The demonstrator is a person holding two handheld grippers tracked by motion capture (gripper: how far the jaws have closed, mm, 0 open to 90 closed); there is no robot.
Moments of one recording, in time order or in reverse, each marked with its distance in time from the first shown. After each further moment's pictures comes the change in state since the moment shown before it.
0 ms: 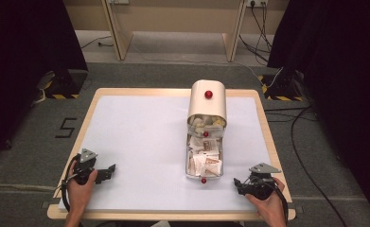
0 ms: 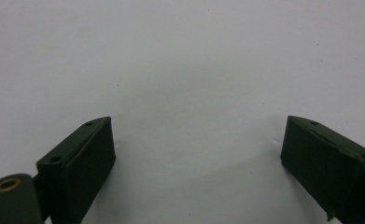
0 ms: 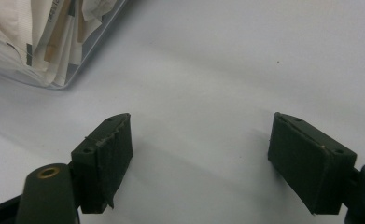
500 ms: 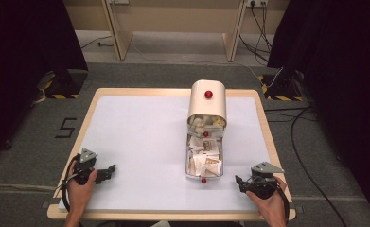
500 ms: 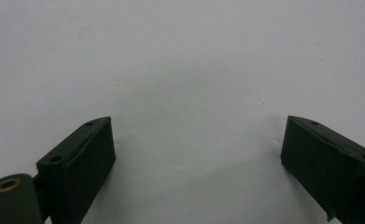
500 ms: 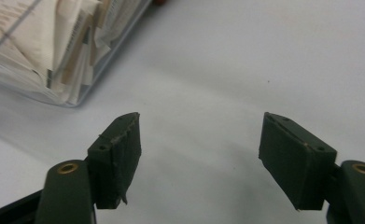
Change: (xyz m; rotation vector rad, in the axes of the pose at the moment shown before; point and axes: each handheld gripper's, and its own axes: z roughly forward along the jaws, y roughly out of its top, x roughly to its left) left arm 0.000 0.000 0.000 -0.001 0.000 0.000; right arm 0.000 0.005 -0.010 -0.054 0.005 -0.001
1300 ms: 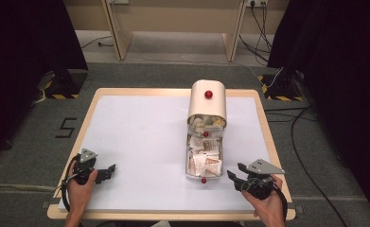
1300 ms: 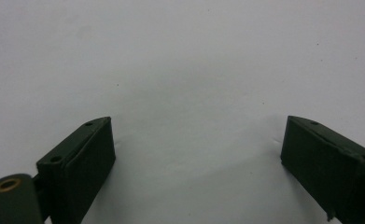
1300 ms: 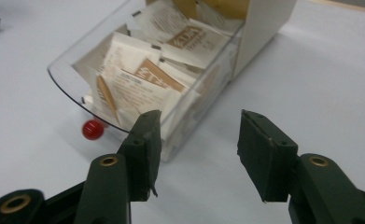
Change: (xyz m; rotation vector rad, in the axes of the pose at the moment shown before) left arm 0.000 0.000 0.000 0.000 0.000 0.000; right arm 0.033 0.030 -0.032 -0.156 0.132 -0.104
